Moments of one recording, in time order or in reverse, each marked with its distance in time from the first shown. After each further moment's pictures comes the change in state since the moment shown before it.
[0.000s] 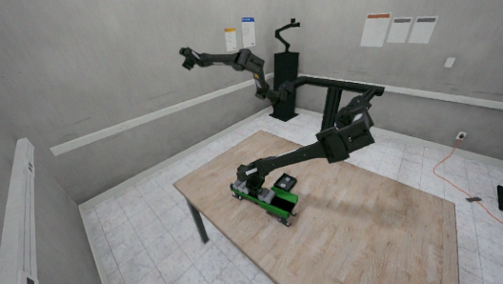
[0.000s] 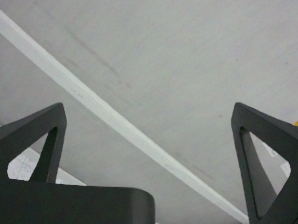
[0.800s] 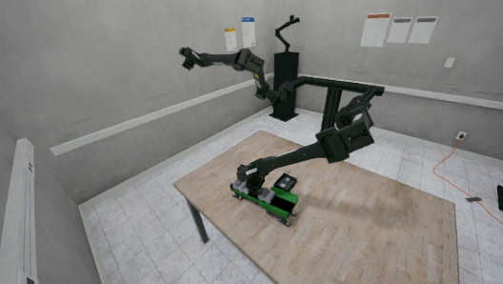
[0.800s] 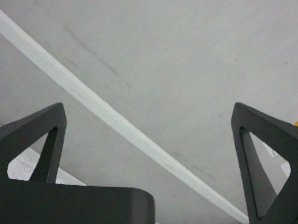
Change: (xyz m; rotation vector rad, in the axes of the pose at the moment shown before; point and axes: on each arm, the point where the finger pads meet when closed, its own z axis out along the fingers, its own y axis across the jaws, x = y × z) left arm -0.001 0.000 0.001 -0.001 0.000 -0.002; right arm 0.000 0.000 0.000 0.000 0.000 0.000
